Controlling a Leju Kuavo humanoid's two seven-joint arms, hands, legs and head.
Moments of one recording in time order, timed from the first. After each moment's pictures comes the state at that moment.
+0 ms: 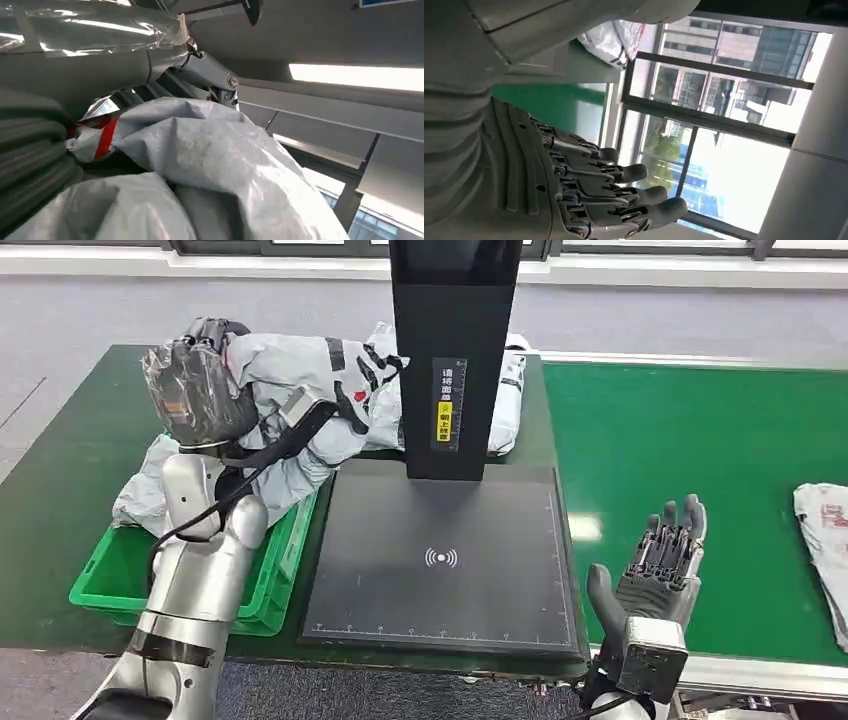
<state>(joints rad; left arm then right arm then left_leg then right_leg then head) -0.62 -0.15 -0.14 -1.24 -1.36 0.70 -0.03 0.14 0.23 0.05 -1.67 0.26 -0.45 -0.59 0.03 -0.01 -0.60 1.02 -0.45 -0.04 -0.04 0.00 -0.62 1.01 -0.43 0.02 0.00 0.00</state>
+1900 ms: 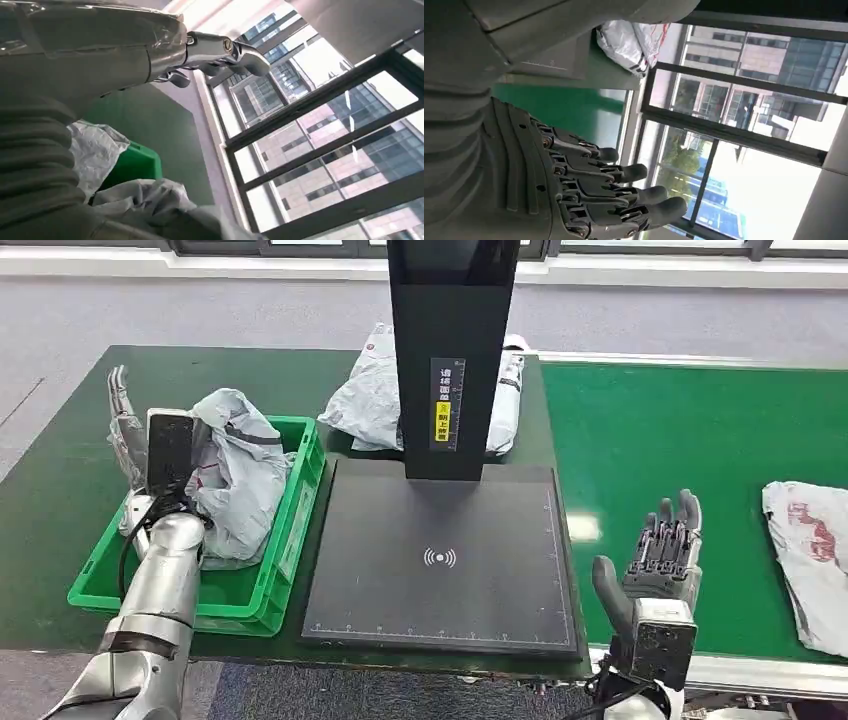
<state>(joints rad) -0.61 -0.02 0.12 -0.92 -0.40 0.60 -0.42 0.14 0.22 0.00 -1.70 0.29 -0.35 -0.46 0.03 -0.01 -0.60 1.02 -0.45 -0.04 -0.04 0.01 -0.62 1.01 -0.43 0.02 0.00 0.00</state>
